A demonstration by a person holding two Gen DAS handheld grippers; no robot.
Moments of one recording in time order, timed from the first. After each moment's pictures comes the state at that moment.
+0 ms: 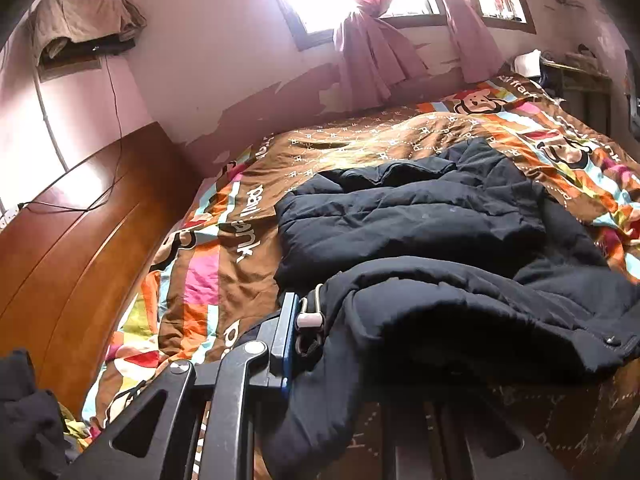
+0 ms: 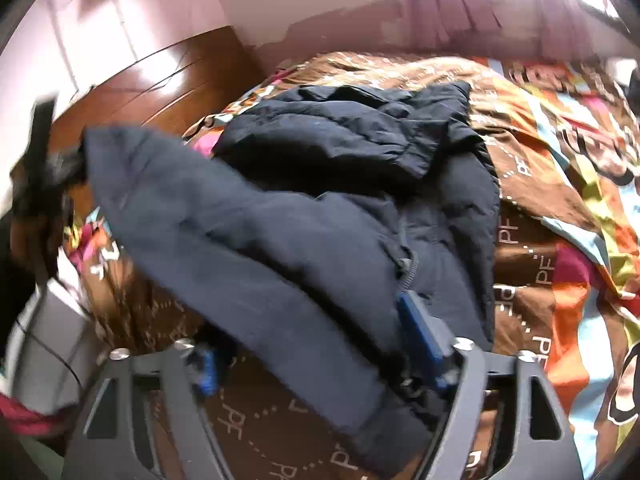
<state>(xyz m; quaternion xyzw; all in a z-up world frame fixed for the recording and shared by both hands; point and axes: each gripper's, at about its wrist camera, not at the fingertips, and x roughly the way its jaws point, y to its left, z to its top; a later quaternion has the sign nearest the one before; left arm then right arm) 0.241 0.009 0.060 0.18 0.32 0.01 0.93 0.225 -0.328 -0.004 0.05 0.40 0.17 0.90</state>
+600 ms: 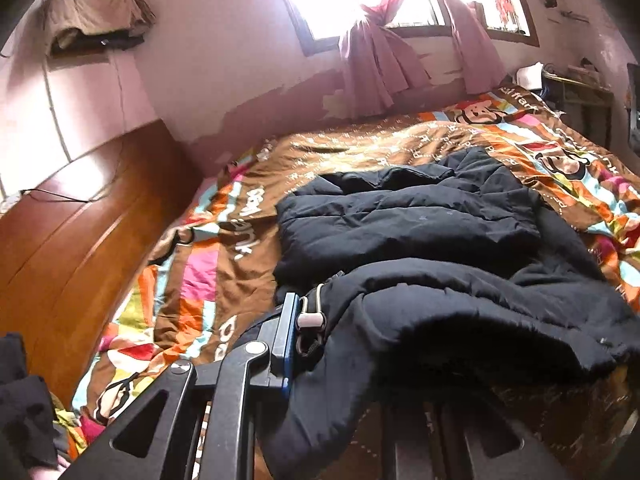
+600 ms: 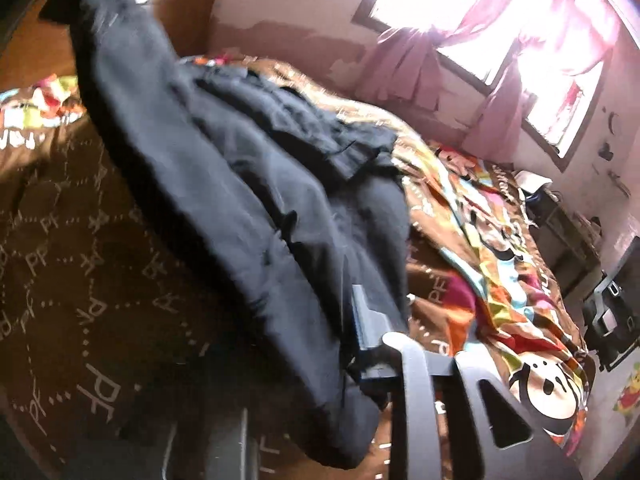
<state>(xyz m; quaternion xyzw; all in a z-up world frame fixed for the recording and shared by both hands) 0.214 0.015 0.053 0.16 0.29 0.02 0.94 0.197 -0.281 -0.034 -0.18 0.32 -0.05 0.93</state>
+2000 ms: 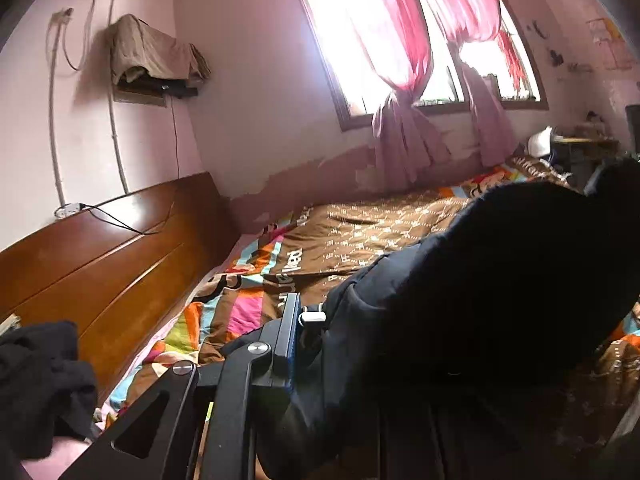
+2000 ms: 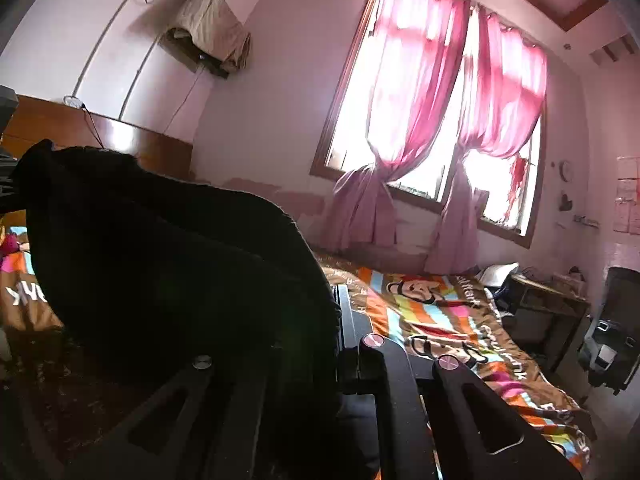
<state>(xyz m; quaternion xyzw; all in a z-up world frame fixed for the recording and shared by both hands) 0.115 0.051 0.120 0.13 0.18 0.04 0.97 0.133 -0.298 0.114 -0.13 0.08 -0.04 0.99</state>
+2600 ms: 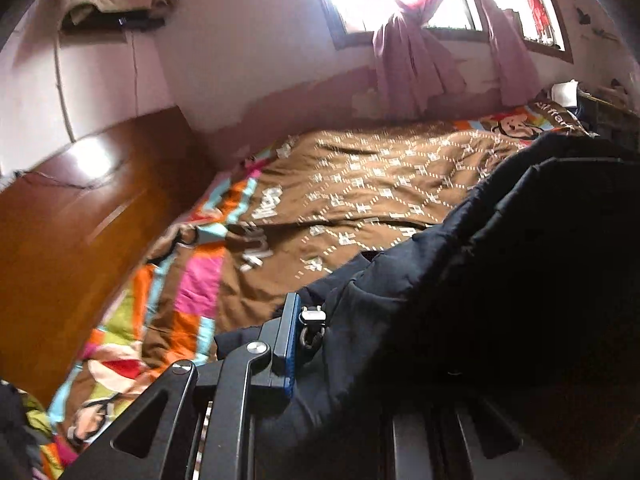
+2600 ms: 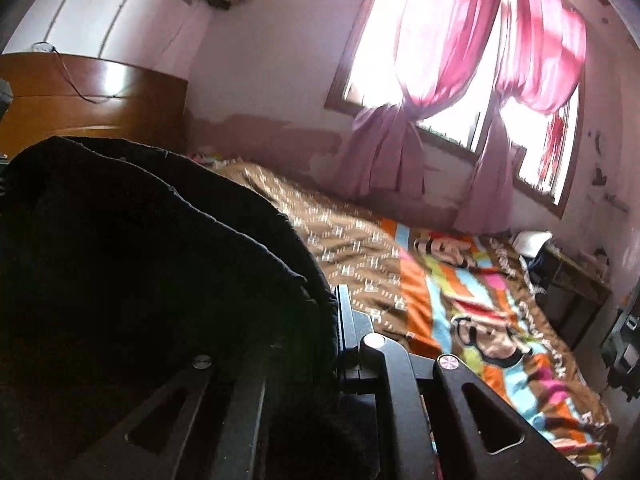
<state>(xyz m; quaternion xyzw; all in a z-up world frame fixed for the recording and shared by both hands) 0.330 0.046 0.025 0.12 0.31 0.04 0.94 0.375 -0.297 0.025 -0.14 0.19 -0.04 0.97</state>
